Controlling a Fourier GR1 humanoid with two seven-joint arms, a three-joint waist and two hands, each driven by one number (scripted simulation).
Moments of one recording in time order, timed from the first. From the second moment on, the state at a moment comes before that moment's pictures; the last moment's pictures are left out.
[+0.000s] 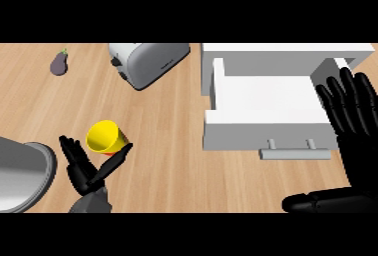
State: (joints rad) left arm -0.17 0.02 0.14 -0.86 0.52 0.56 -0.87; right arm -0.09 -0.08 -0.04 -2.09 -0.15 0.12 0.17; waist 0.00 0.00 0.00
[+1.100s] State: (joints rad) left arm -0.32 0.04 0.25 -0.58 0.58 0.25 -1.00; right arm -0.09 -0.09 -0.06 -2.09 -0.18 0.14 0.18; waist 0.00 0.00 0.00
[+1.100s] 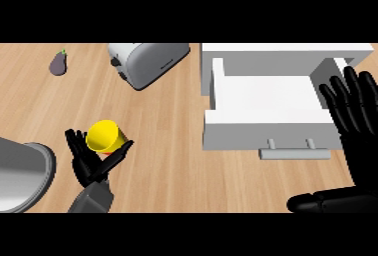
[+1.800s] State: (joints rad) left arm -0.41 0.08 0.25 -0.43 0.53 0.09 -1.09; right arm -0.12 -0.09 -0.07 -2.08 -0.17 0.13 0.18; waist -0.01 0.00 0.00
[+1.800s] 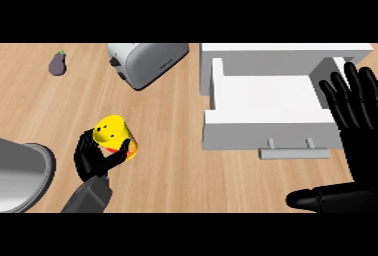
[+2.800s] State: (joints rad) left arm -0.29 0.17 -0.01 -0.90 0.39 -0.18 -0.86; right arm -0.06 -0.09 -0.08 -2.11 -0.17 0.14 0.19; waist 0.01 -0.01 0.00
